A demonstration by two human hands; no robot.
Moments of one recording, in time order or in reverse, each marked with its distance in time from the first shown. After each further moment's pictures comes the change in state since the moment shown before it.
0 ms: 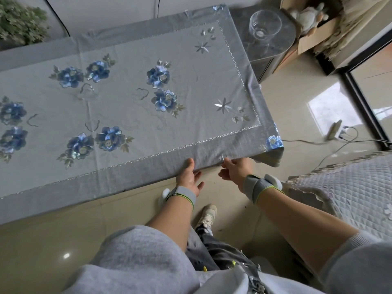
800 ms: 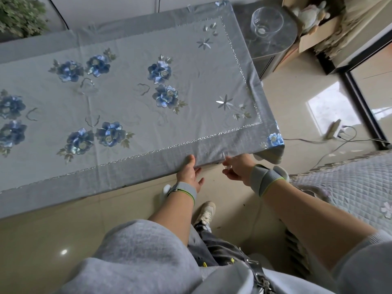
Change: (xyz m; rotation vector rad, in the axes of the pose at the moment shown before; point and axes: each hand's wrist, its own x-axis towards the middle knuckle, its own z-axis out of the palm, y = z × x) left_hand -0.001 -0.001 -0.001 -0.031 -0.016 -0.007; right_hand -0.001 -0.012 -0.008 0.010 -0.101 0.187
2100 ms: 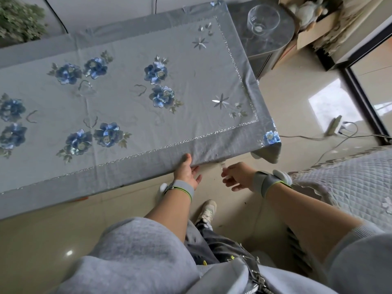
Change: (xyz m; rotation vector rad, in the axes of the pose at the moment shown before) left_hand 0.004 0.002 0.002 0.010 -0.004 0.001; right_hand 0.003 0.026 -0.020 -0.379 -0.152 0.028
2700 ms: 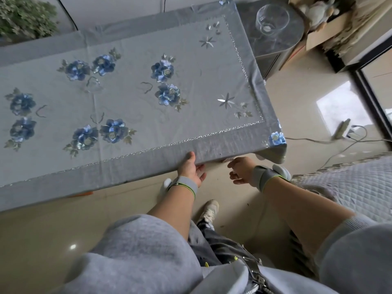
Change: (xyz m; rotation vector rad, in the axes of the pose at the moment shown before) left_hand 0.000 0.001 0.005 -0.016 0.009 -0.009; right_hand 0.007 -0.011 -0.001 0.123 0.107 0.011
